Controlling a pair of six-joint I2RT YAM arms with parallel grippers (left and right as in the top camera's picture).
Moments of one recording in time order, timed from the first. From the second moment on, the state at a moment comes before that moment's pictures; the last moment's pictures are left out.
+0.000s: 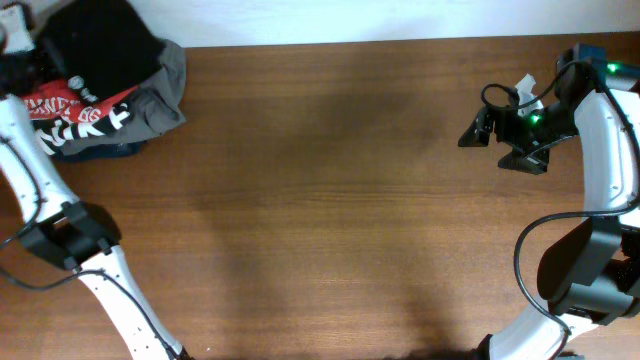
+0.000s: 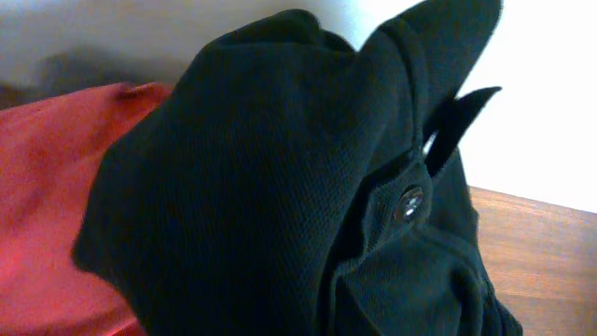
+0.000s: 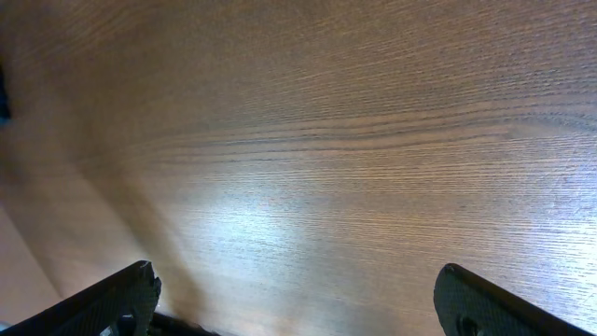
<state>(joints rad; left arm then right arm) 0.53 2.76 3.11 -1.10 0.60 0.06 -0.27 1.91 1.82 -1.47 -0.49 0.01</state>
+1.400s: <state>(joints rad) 0.58 2.76 3.00 -1.03 0.49 -0.15 -0.27 1.91 1.82 -1.49 -0.49 0.02</state>
